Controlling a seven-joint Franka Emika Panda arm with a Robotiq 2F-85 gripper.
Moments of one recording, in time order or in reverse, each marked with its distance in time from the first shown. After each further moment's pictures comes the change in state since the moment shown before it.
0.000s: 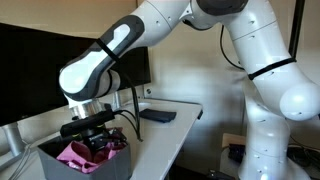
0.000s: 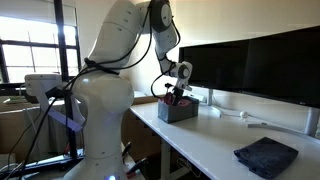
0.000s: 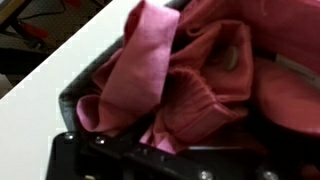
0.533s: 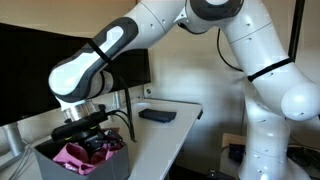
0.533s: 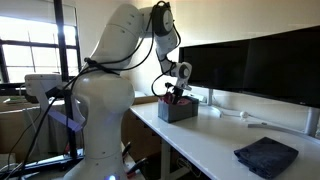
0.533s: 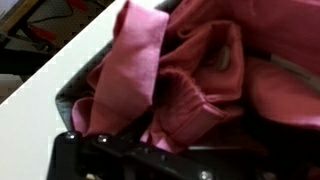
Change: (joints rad) arm 0.024 0.055 -0.005 0.092 -0.027 -0.077 0.041
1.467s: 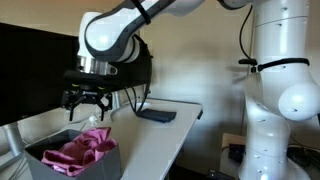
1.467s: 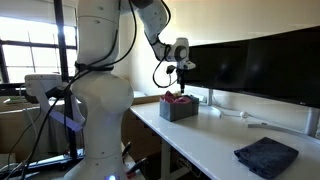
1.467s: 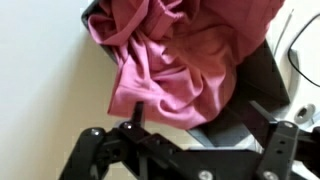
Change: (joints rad) arm -0.046 -0.407 -0.007 -0.299 -0.037 0.478 -0.039
